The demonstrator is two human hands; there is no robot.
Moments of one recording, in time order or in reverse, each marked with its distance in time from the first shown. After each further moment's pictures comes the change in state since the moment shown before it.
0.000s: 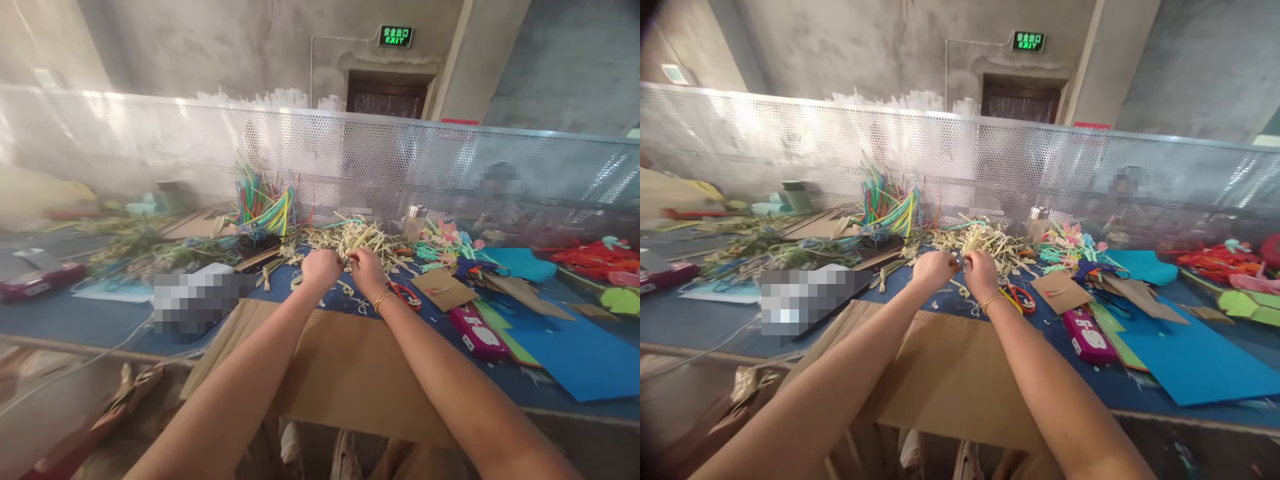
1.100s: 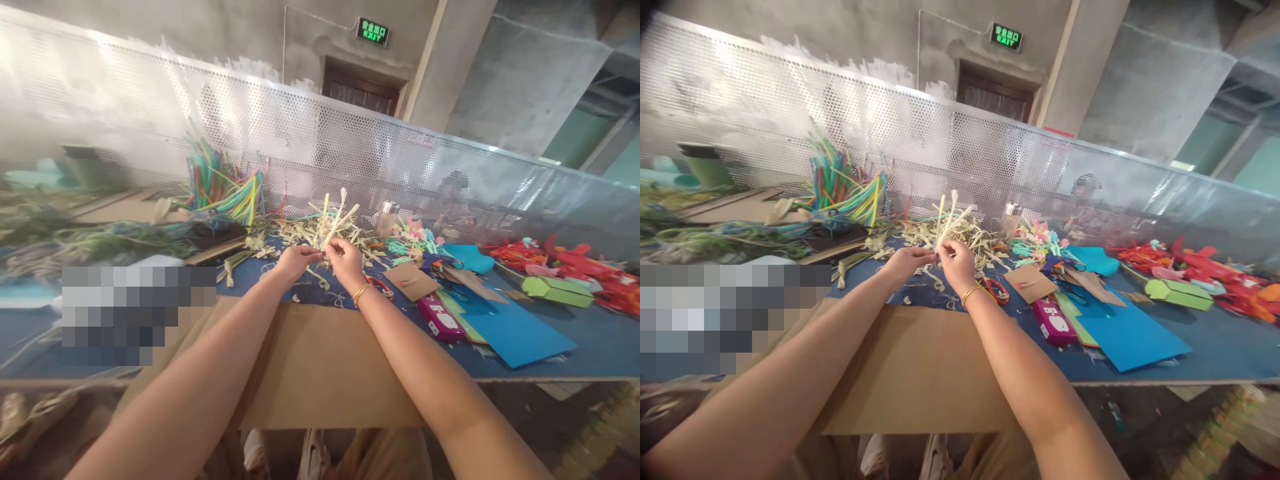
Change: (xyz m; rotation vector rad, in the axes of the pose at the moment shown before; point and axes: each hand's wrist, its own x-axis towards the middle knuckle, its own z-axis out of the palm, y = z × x) left_hand 0.015 -0.027 0.038 -1.173 -0.126 -0.115; right_hand 0.003 -0.001 0.006 0.361 0.147 0.182
